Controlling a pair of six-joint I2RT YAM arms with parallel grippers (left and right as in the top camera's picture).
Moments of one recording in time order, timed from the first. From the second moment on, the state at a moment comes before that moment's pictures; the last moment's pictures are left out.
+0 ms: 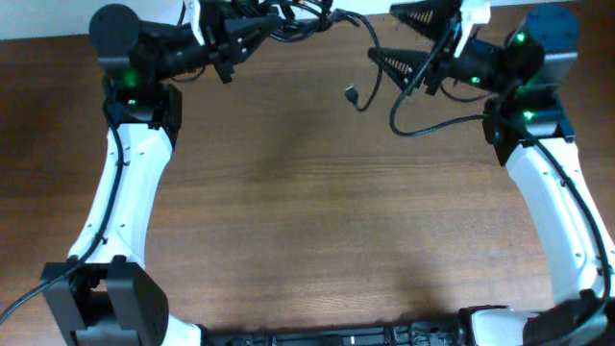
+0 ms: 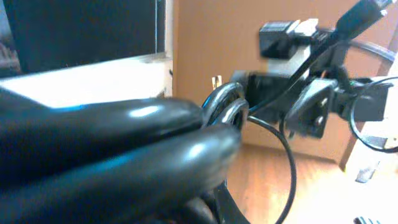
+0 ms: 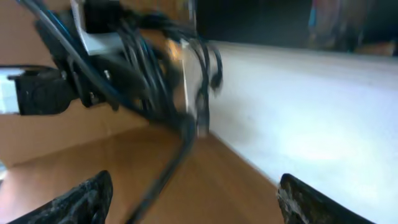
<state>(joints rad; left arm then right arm) -0.08 1.70 1.48 0.47 1.23 -0.26 0.01 1.46 1.30 0.25 -1.07 0.11</state>
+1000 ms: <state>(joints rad) -0.28 1.70 1.48 0.27 1.30 0.17 0.20 1.42 1.72 -0.71 -0.58 -0.44</state>
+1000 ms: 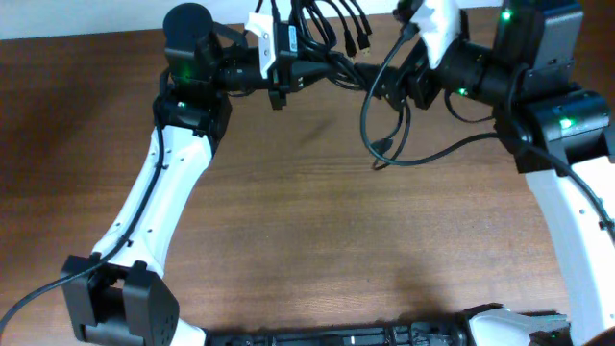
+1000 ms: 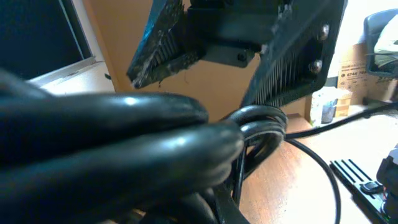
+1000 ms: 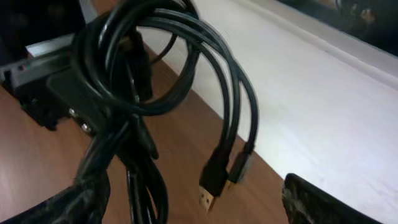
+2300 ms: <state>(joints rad) -0.28 1.70 1.48 0.21 1.18 0.28 0.25 1.40 1.72 -0.73 -0.53 -0.49</state>
